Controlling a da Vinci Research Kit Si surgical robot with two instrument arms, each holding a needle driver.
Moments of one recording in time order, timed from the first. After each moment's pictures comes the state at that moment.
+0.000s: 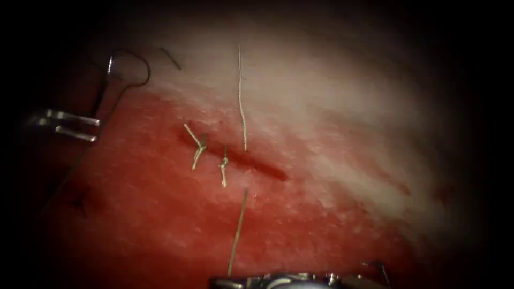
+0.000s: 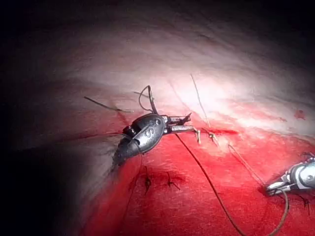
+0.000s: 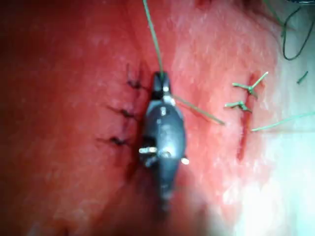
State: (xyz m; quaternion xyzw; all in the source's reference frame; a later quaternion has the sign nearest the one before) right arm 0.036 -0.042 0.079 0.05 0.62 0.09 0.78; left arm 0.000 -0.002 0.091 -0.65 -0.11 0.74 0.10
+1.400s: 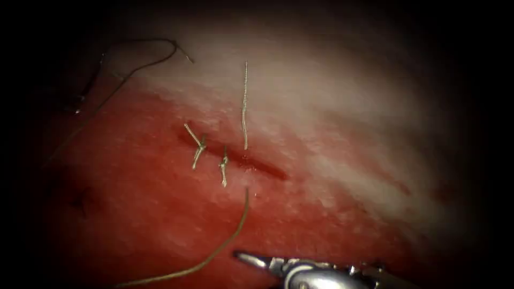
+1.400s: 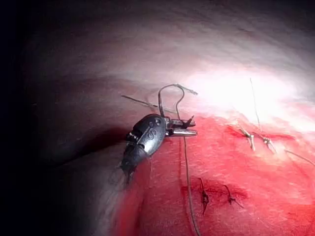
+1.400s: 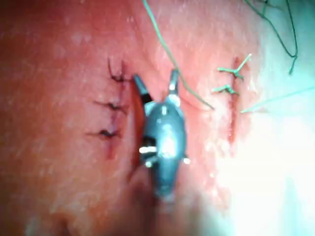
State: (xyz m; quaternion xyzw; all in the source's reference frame) right arm 0.033 -0.039 0.080 0.02 0.62 0.15 0.77; left arm 0.007 0.001 0.103 -0.67 -0.16 0.72 0.10
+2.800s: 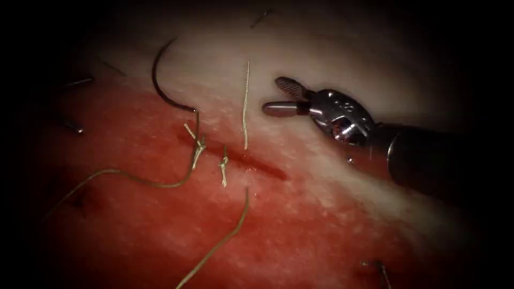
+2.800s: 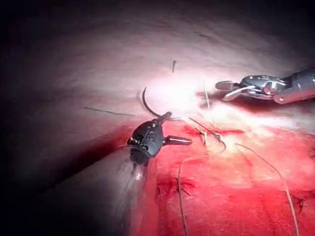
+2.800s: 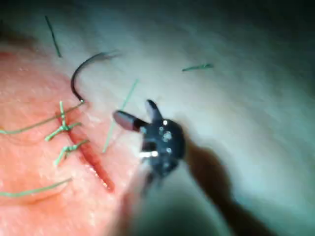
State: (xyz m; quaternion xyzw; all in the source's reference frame) right arm 0.030 -0.016 0.095 0.15 0.53 0.49 0.67; left arm 0.001 -0.002 0.095 -0.58 -0.16 0.76 0.23
